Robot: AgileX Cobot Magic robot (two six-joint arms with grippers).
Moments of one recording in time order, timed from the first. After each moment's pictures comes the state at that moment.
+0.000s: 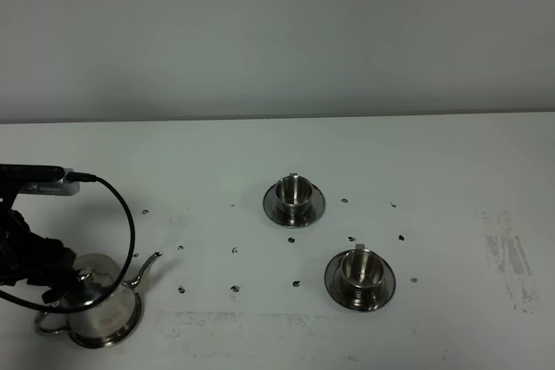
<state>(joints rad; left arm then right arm) 0.10 1.80 -1.03 -0.15 0.62 0.37 -0.03 -0.01 -0.52 0.10 1.11 -0.06</state>
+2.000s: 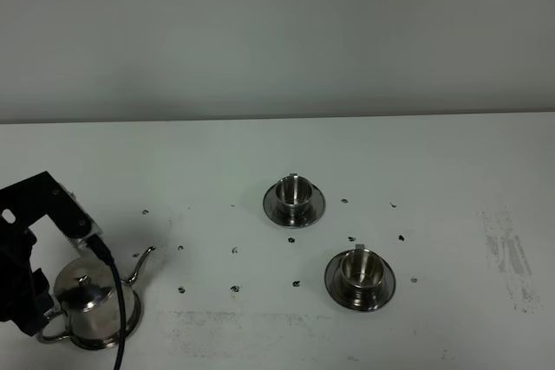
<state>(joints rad) -0.07 1.51 -0.92 -0.02 0.76 0.79 -0.03 -0.01 -0.52 0.10 1.11 -0.06</state>
